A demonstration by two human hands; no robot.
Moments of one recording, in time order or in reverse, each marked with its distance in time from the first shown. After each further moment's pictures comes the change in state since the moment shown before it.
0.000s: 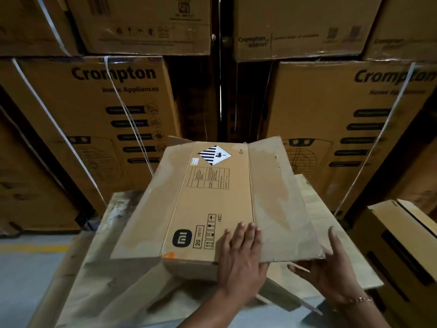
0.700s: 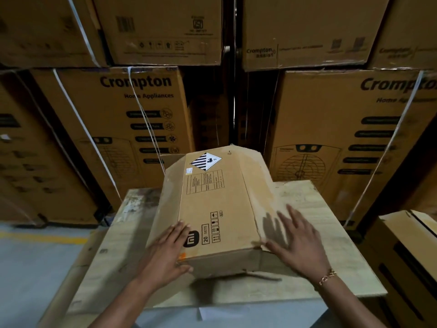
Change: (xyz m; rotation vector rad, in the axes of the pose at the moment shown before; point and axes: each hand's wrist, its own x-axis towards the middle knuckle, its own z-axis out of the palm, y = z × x) left_hand -0.076 -0.149 -0.012 0.035 0.024 -0.156; right_hand -0.005 -0.003 0.031 -1.865 0.148 -0.739
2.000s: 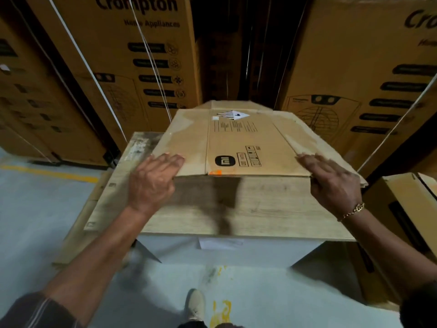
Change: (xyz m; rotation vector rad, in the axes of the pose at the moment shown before) left_hand -0.031 0.022 -0.046 0.181 0.567 0.091; right_hand 0.000 0.071 -0.014 -0.126 0.485 -0.437
